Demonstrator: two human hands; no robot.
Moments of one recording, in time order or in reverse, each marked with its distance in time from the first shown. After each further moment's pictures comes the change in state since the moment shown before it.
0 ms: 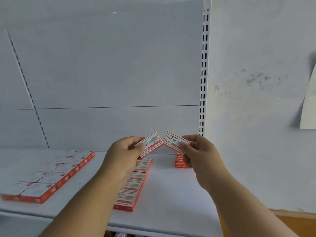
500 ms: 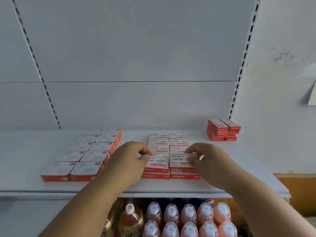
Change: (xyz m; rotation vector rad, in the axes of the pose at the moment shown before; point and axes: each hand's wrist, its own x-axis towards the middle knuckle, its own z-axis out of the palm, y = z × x) left_hand -0.008 -0.096 -0.130 0.455 -0.253 0.141; right_hand -0.079 0.023 0.122 -0.931 -0.064 0.042
